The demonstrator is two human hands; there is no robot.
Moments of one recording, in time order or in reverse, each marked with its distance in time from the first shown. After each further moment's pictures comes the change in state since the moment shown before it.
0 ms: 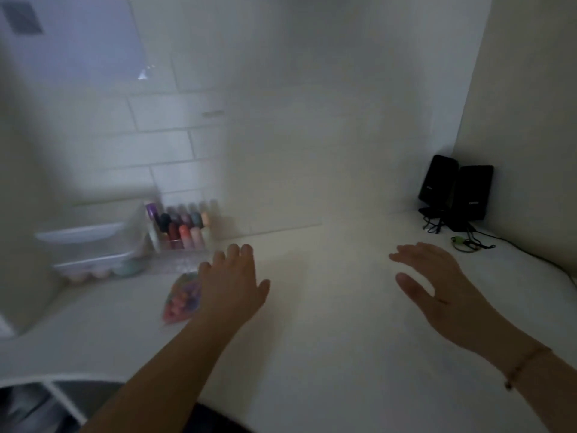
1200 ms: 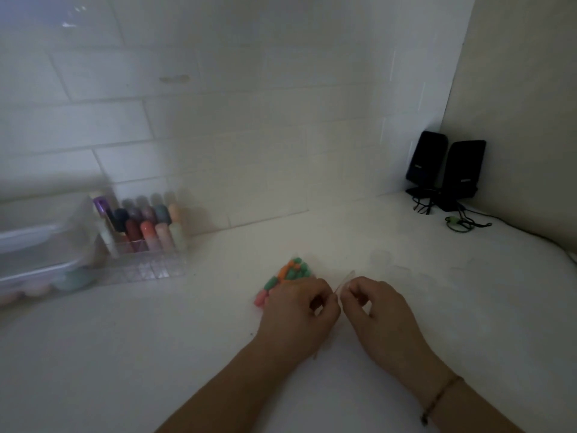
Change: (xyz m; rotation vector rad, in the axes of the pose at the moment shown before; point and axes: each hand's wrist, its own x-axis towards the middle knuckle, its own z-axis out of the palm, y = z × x) left_hand -0.009 0.065 0.058 -1.008 0.161 0.471; right_hand 0.003 -0.062 0.102 0.151 0.111 0.233
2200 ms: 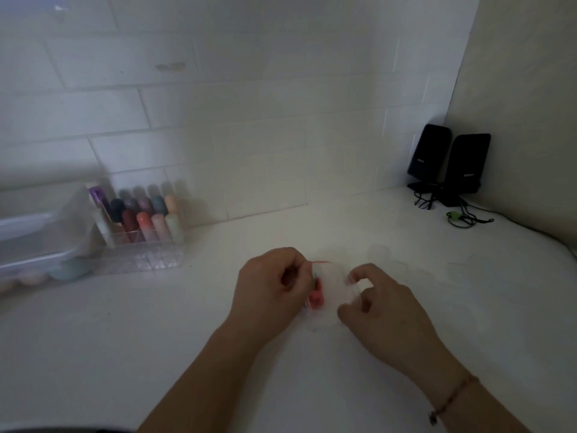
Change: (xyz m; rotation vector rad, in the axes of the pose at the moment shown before) left_hand 0.011 0.000 -0.029 -0.041 0.154 -0.049; right_hand -0.002 -0.024 -0.029 -0.033 -0.216 0.276
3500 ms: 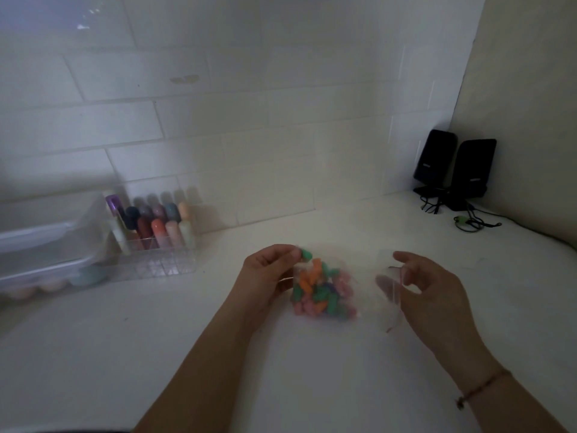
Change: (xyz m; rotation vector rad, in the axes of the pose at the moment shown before) left_hand 0.019 -0.027 -0.010 -0.943 -0.168 -0.675; right_hand 0.021 0.033 -0.008 0.391 0.356 -0.023
